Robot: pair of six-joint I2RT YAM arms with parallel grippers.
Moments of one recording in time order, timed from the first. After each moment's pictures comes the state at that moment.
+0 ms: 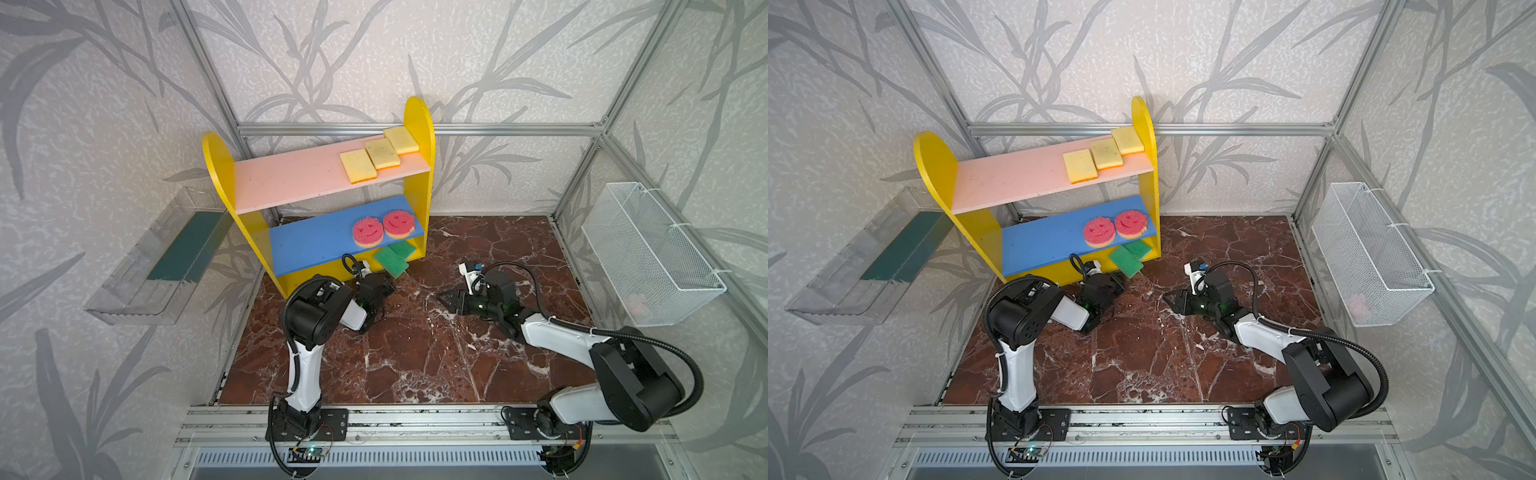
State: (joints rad) left arm -0.44 2.01 0.68 0.89 -0.20 -0.95; right arm 0.47 1.44 0.58 0.35 -0.47 0.57
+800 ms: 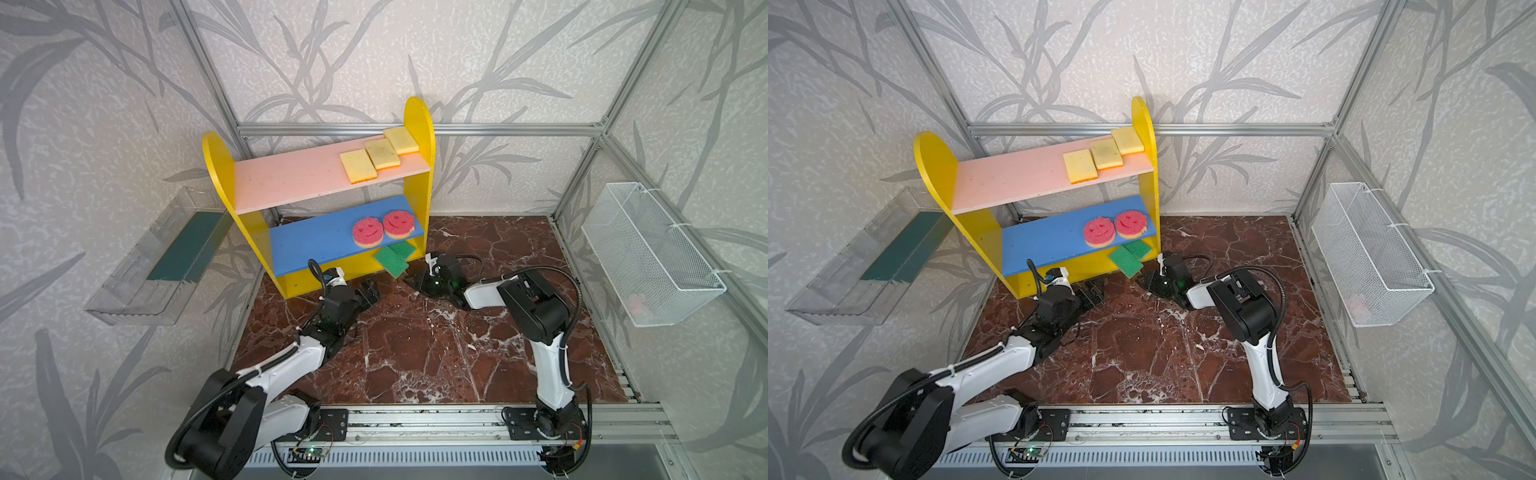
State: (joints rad) left arm -0.43 1.09 0.41 0.24 -0.17 -0.82; right arm 0.57 2.15 1.14 0.49 -0.40 0.97
